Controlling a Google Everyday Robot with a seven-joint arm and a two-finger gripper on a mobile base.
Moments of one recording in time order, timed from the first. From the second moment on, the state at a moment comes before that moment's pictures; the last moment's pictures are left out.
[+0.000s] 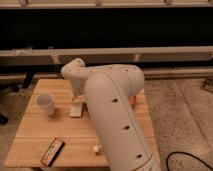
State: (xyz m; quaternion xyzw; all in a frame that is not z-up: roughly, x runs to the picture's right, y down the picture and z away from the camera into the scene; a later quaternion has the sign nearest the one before) arm -0.160 0.070 0.917 -0.28 0.21 0.55 0.76
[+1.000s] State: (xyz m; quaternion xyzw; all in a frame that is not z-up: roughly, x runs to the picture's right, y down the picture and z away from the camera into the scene) arm -0.196 0.104 0.899 -0.33 0.21 0.48 0.79
